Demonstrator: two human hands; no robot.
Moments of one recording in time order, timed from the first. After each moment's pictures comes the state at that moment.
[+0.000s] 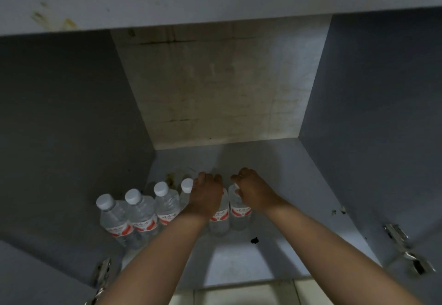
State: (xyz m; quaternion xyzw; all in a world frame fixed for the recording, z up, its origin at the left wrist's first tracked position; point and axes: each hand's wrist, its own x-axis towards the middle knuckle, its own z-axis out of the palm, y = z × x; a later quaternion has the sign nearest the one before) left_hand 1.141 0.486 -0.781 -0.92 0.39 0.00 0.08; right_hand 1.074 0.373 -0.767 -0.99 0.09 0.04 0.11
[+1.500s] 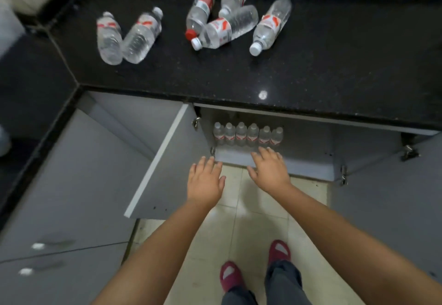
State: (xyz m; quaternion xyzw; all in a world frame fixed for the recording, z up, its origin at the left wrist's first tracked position) left_hand 0.881 0.766 -0.327 -0.96 0.17 0.22 -0.01; right_hand 0.862 0.606 -0.344 -0.97 0.09 0.17 0.13
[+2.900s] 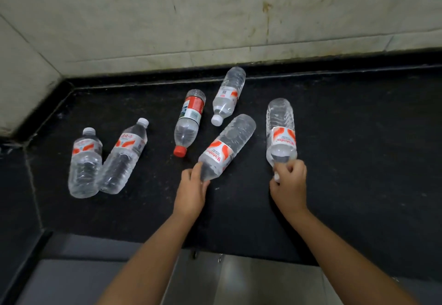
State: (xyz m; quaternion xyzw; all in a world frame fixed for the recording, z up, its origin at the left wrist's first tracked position) left_hand 1.195 0.677 -0.281 -0.96 0.10 0.12 -0.23; right_hand 1.131 0.495 -0.325 -0.91 0.22 -0.24 0.25
